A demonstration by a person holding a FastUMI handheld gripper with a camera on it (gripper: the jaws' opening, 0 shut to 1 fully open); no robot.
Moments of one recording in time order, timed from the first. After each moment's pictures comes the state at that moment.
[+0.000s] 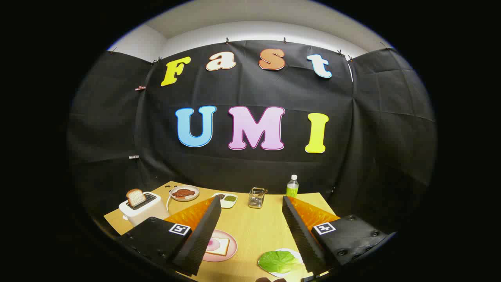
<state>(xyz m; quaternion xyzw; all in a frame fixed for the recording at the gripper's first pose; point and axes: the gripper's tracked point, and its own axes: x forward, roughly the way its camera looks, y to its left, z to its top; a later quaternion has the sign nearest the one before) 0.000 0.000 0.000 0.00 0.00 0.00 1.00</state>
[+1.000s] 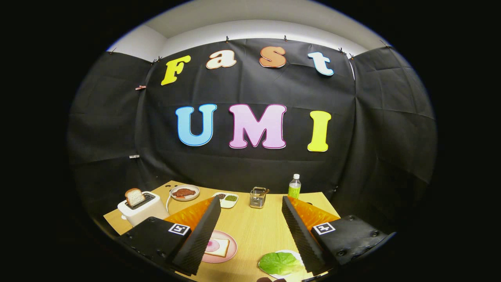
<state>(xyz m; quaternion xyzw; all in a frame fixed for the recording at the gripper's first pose) 0.017 -0.007 -0.007 0.00 0.00 0.00 1.00</state>
